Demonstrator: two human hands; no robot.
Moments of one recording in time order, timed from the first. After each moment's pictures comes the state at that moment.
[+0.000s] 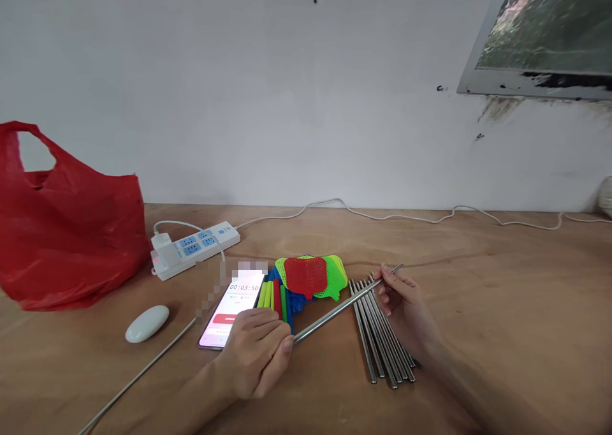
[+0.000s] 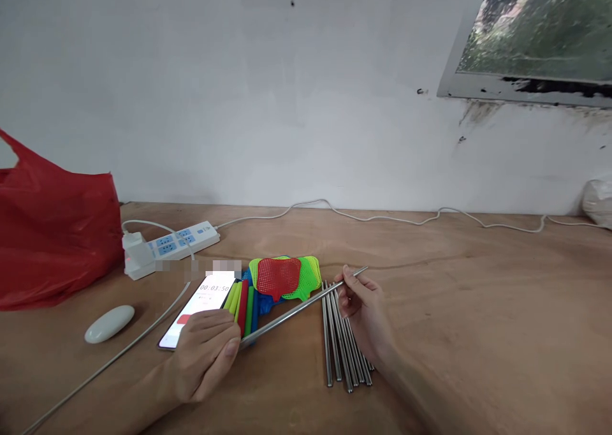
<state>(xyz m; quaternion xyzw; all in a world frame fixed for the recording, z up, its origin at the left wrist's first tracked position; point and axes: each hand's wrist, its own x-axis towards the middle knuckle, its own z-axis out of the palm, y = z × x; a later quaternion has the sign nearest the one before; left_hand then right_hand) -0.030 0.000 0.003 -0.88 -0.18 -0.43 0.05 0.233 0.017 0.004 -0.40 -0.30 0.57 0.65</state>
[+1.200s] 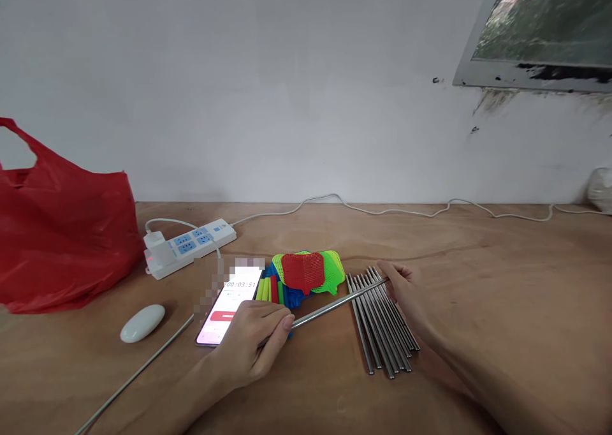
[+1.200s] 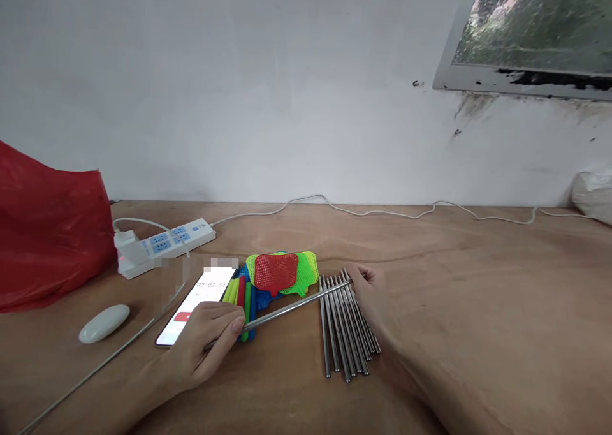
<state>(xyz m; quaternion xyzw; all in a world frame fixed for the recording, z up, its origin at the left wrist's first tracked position) -0.033 0.007 0.004 -0.89 -0.24 -0.38 -0.11 0.263 0.043 -0.020 -0.54 -0.46 0.40 0.59</state>
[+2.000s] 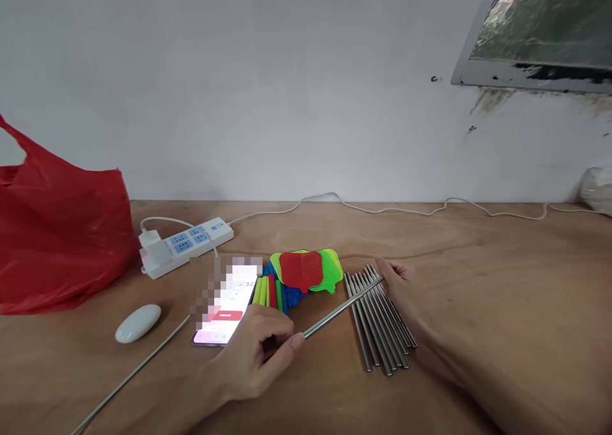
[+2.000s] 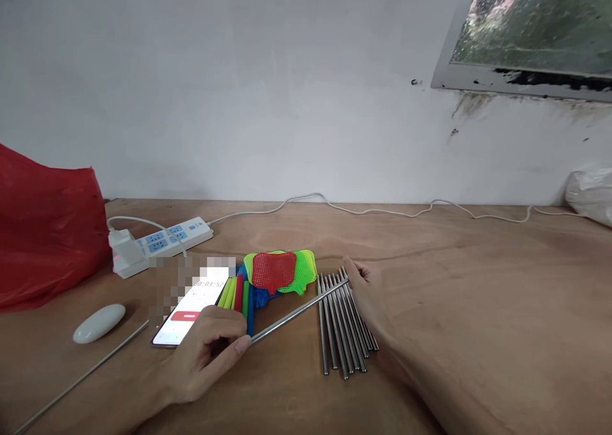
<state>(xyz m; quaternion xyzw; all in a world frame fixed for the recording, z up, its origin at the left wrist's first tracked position) -0.026 -0.002 0.006 -0.86 -0.25 -0.36 -0.26 0.261 0.042 -0.019 -0.57 -0.49 0.37 0.55</state>
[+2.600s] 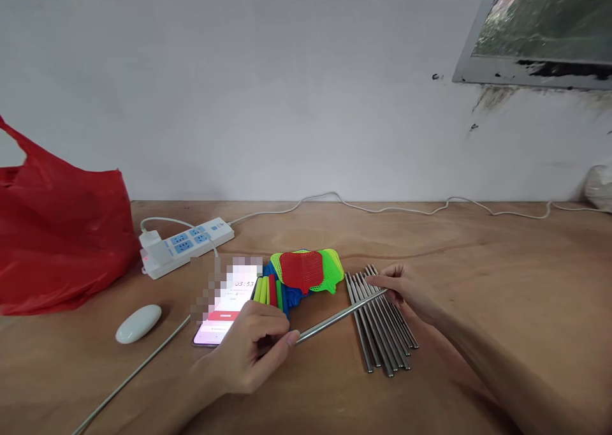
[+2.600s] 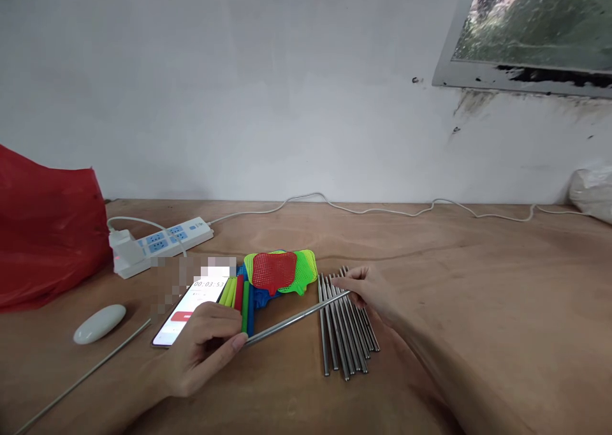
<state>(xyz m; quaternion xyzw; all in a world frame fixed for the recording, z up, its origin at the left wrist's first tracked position) -0.033 0.003 0.006 -0.88 -0.21 -0.35 -0.24 0.274 0.042 0.001 -0.54 -0.55 0.50 0.39</state>
